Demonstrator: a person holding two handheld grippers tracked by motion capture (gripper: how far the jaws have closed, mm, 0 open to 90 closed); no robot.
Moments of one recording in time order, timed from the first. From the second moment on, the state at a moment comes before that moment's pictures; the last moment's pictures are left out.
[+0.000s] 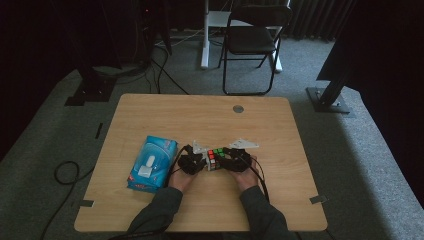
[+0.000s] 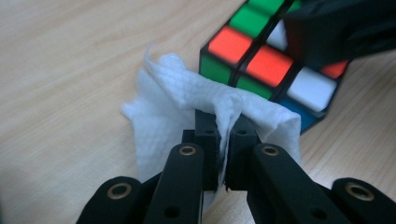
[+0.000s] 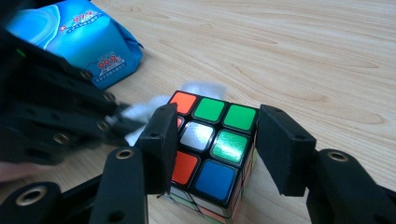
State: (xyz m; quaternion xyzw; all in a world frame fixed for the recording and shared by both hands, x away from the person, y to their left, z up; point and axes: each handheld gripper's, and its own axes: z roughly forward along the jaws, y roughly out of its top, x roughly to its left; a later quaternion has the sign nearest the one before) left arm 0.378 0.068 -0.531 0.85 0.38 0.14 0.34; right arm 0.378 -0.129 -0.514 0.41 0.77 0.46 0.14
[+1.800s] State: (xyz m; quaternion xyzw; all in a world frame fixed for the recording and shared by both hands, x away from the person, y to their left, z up) left arm 0.382 0.083 -0.516 0.83 0.39 0.16 0.36; right arm 0.379 -0.131 -0.513 0.40 0.78 0.47 0.13
